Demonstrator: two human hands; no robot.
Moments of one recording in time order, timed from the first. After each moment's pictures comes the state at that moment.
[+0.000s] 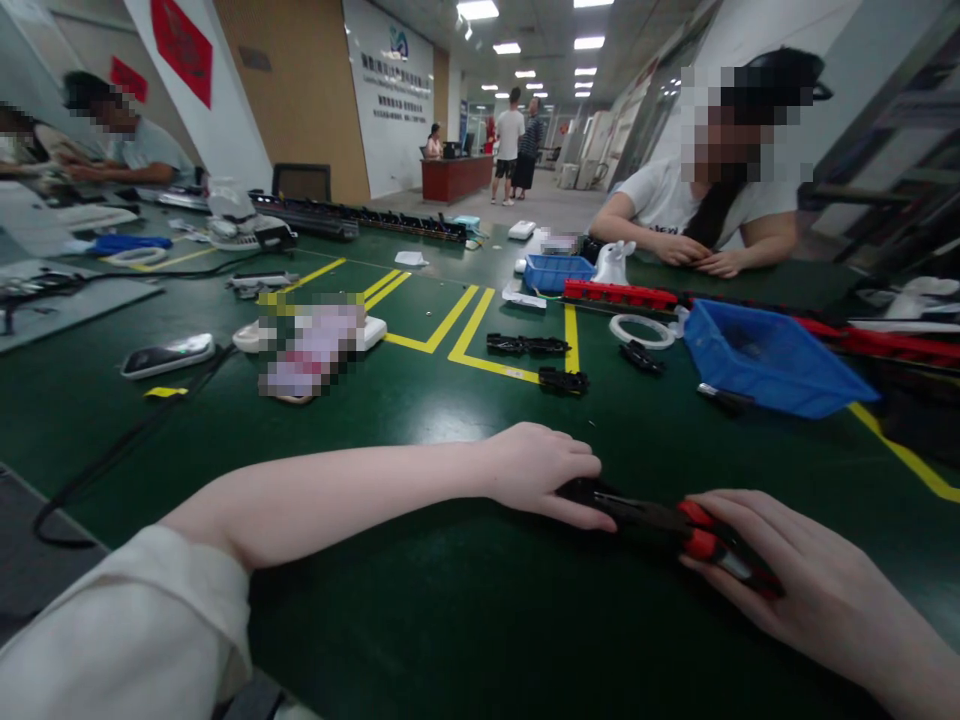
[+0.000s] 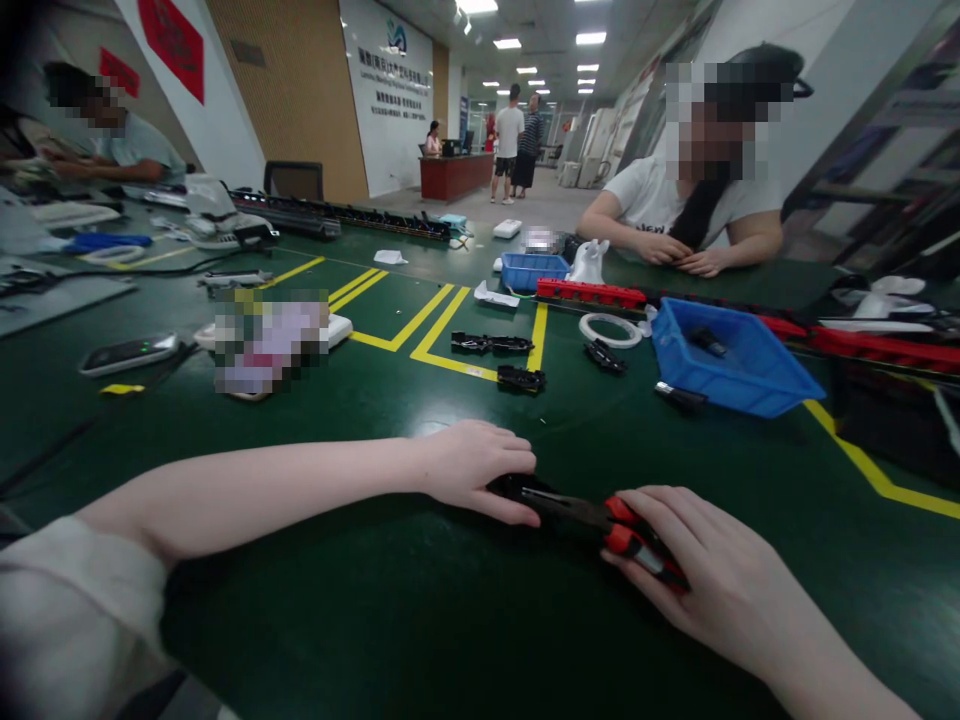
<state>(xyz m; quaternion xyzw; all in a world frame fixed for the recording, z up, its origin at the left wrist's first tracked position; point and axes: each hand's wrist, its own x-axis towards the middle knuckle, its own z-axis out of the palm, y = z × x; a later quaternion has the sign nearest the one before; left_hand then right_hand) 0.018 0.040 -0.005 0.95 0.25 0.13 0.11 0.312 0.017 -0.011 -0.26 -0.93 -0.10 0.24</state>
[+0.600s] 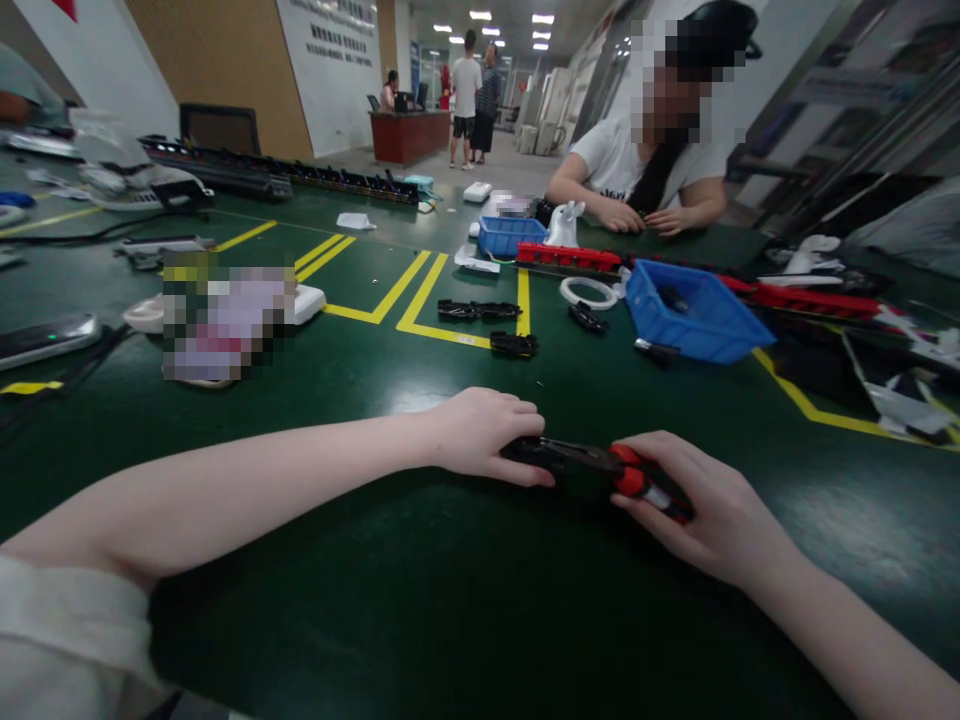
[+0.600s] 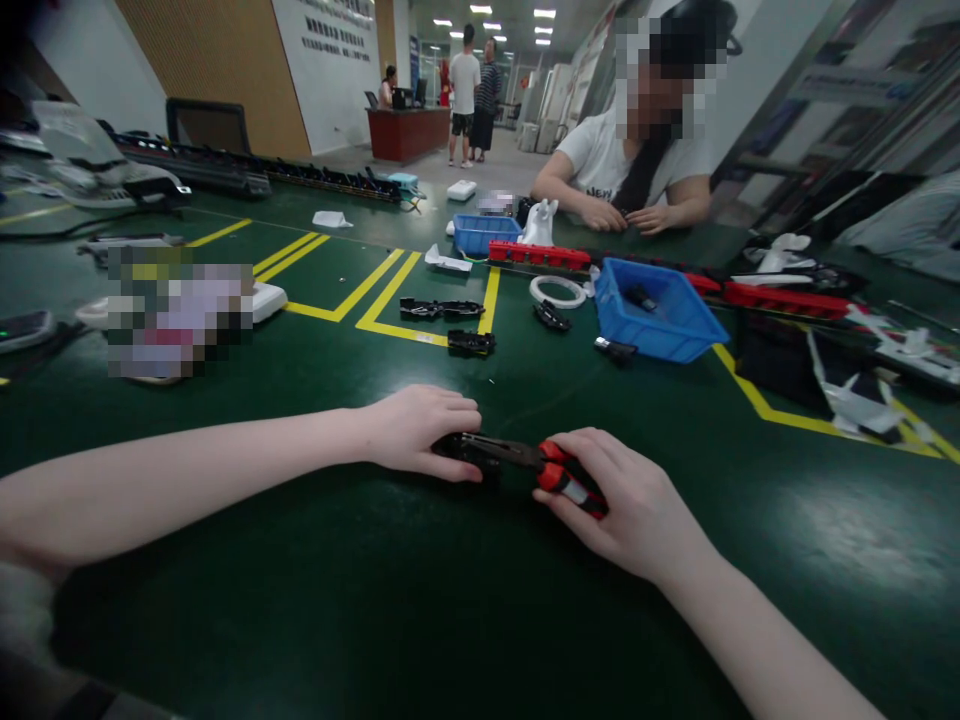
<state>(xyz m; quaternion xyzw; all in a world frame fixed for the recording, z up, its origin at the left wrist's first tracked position) 0.018 0.034 -0.009 0.95 0.25 0.14 0.09 0.299 0.000 -0.005 -0.33 -0.92 0.01 0.22</state>
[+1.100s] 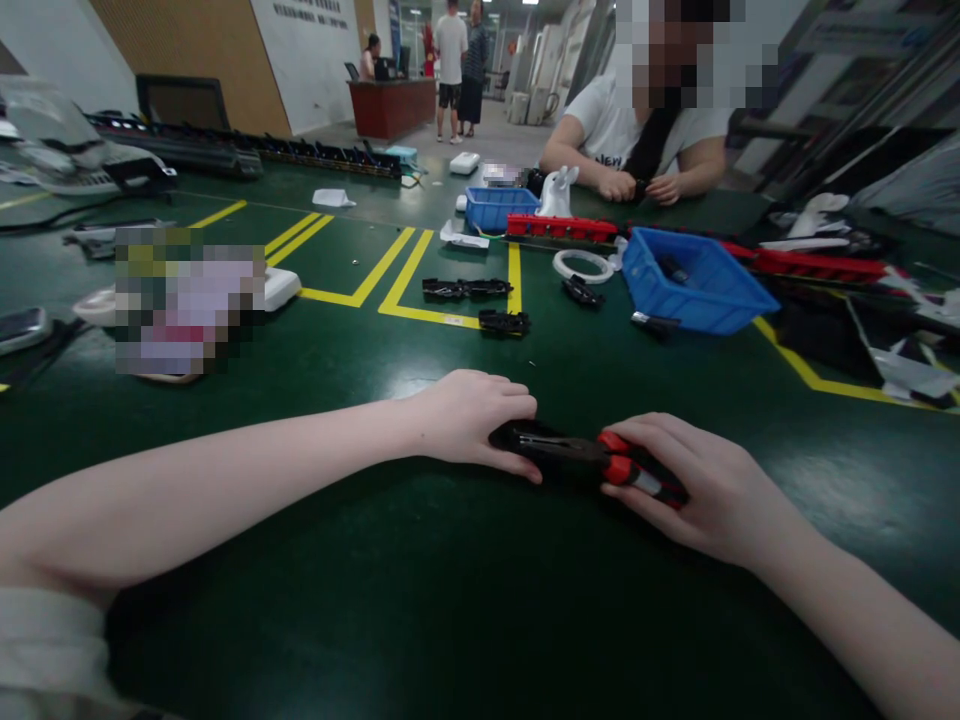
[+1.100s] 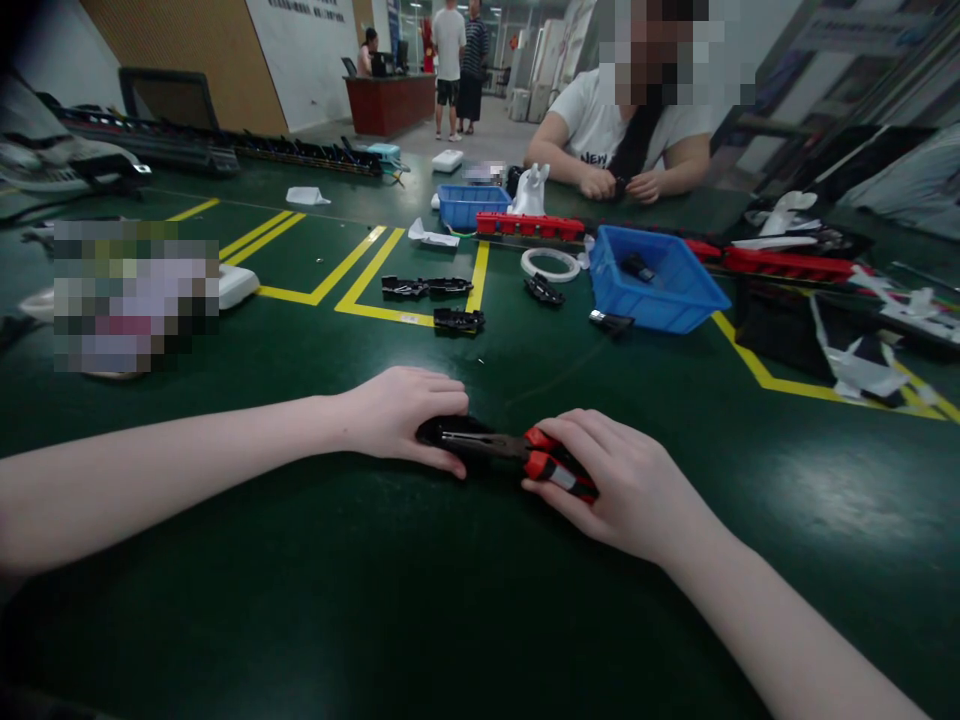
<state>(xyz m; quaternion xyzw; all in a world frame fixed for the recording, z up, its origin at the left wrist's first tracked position) 0.019 0.036 -0.007 0.95 0.26 0.12 0.13 0.302 0.001 -0.009 -0.31 -0.93 -0.02 0.19</state>
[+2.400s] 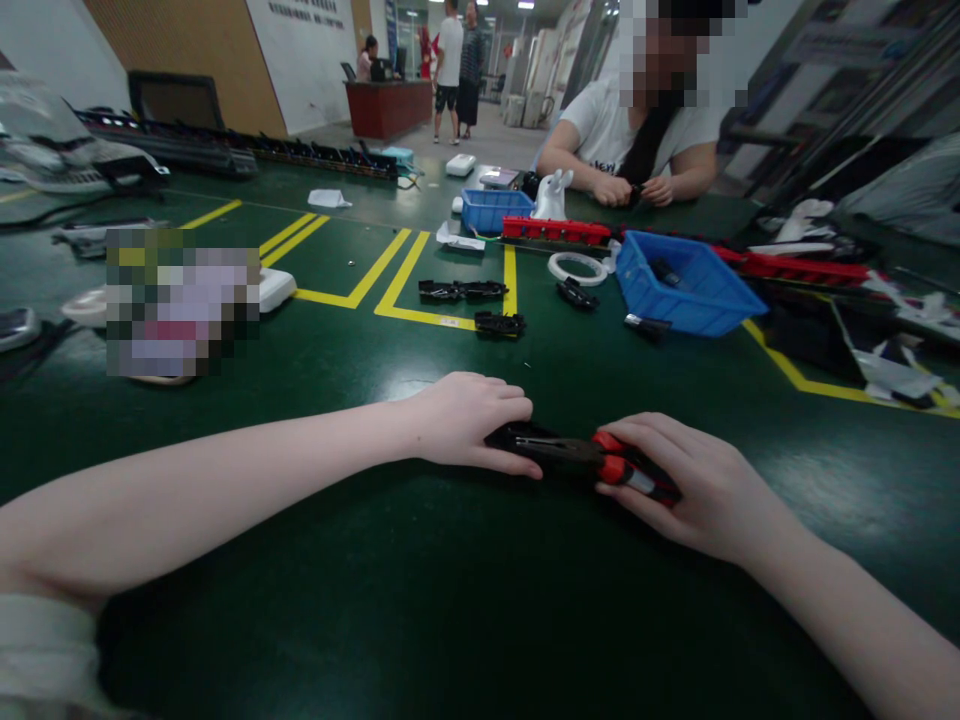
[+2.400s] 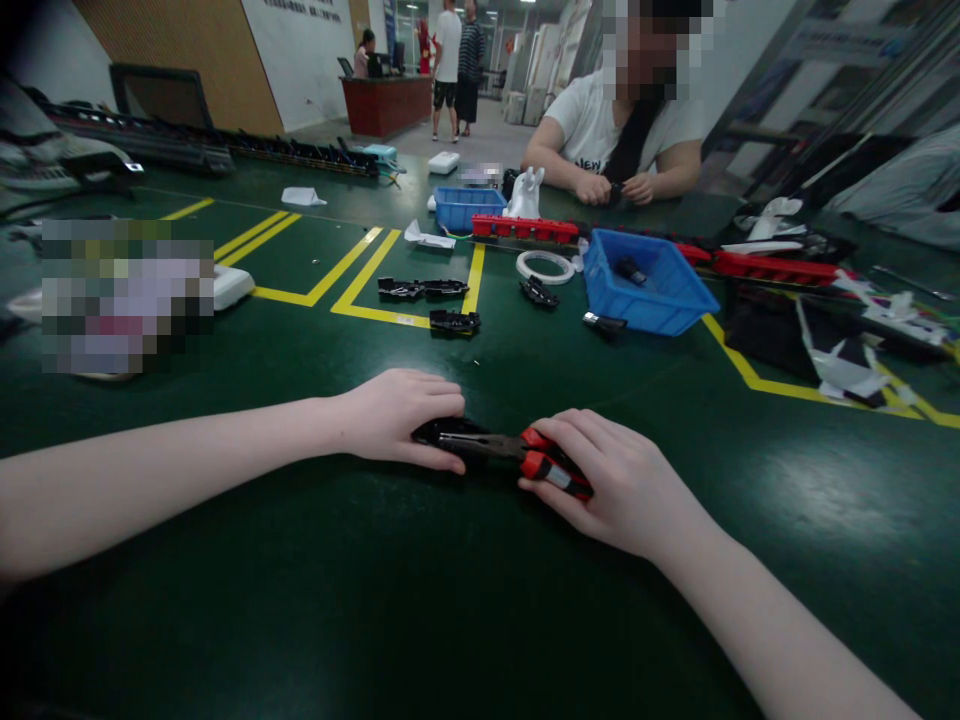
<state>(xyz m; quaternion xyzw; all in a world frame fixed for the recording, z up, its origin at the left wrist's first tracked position) 0.019 0.034 -0.008 0.96 0.25 0.12 0.09 0.299 -0.001 -0.002 -0.29 -0.94 -0.05 0.17</state>
